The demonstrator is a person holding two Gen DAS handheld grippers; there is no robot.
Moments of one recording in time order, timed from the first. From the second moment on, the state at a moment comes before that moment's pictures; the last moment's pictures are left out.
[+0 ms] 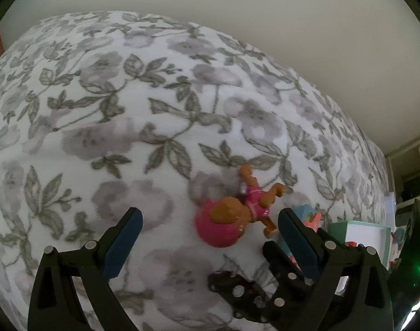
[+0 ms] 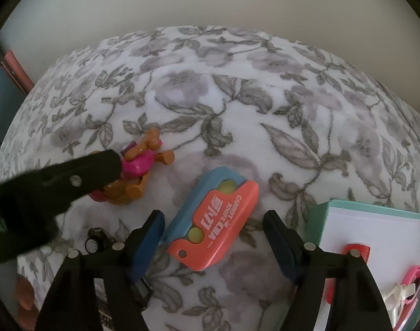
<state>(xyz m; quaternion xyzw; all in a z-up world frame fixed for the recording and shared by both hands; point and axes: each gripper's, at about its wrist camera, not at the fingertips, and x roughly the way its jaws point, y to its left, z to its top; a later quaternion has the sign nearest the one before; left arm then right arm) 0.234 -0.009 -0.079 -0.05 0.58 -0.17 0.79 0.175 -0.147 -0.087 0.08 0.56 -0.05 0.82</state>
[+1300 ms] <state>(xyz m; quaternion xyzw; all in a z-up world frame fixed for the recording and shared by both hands) 0.230 -0.026 -0.063 -0.03 0.56 -0.19 0.81 0.158 -0.159 -0.073 0.08 0.55 -0.05 0.83</state>
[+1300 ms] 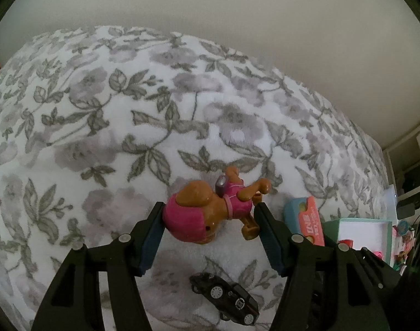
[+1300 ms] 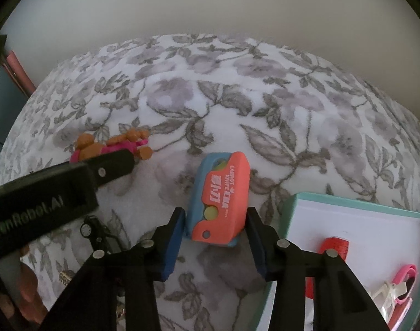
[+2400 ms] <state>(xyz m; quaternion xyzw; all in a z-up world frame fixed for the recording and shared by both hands) 0.109 -0.050 0.045 0.02 0.49 -0.22 0.84 0.000 -0.210 0.037 0.19 0.45 -0.08 0.87</state>
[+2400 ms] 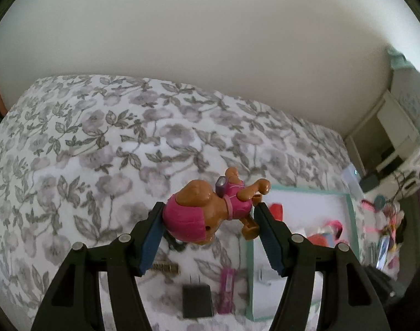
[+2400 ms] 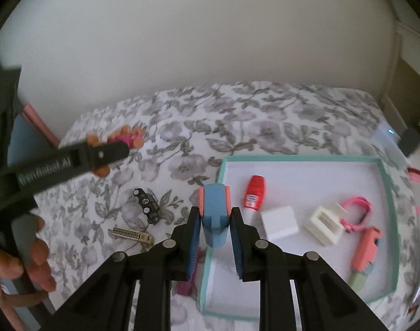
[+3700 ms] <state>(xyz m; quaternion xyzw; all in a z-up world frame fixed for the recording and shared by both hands) -0.014 -0.157 -0.037 0.20 0.54 -0.28 0.77 -0.103 -0.289 -0.004 0.28 0.47 -0.18 0.82</state>
